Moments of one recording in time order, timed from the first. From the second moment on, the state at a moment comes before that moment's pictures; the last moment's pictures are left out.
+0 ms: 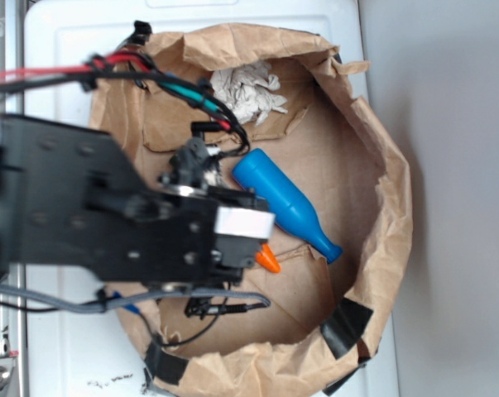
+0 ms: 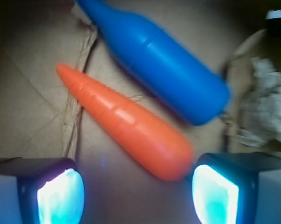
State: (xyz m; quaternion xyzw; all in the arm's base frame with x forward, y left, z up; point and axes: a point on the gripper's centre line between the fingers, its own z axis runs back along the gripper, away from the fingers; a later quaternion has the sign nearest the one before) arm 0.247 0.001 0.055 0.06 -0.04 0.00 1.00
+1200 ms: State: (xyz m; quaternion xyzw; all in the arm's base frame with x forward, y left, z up) arm 0.265 0.011 0.027 -0.01 0.01 0.01 1.00
